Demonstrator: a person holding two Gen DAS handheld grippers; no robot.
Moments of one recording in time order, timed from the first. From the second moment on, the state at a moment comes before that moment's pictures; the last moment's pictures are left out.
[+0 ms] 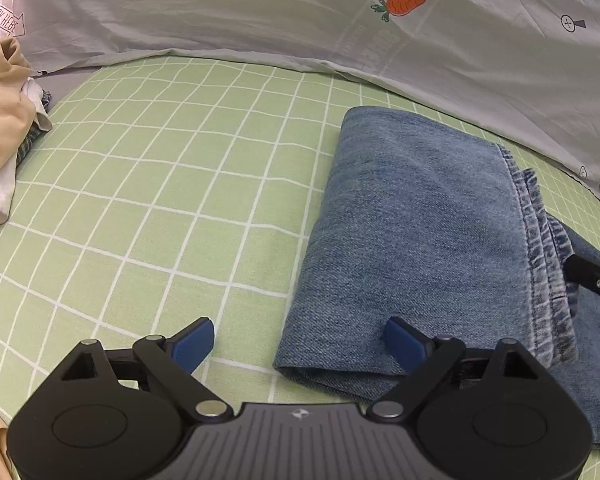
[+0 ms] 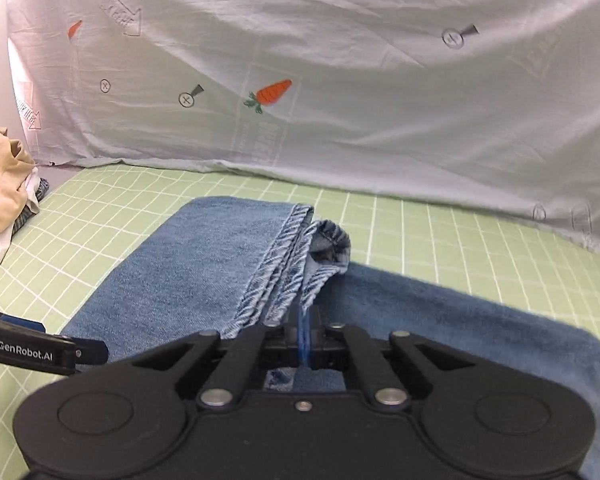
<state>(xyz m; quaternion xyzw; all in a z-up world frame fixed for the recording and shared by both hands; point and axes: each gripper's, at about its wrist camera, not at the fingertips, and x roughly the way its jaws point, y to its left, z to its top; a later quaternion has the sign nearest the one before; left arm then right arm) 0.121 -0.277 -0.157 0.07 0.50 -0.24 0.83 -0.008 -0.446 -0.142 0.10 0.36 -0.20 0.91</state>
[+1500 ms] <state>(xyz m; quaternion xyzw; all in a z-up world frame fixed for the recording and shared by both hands) 0.084 -0.319 -0.147 0.17 0.50 -0.30 0.80 -0.107 -0.502 -0.160 0.16 0.40 -0.30 0.85</state>
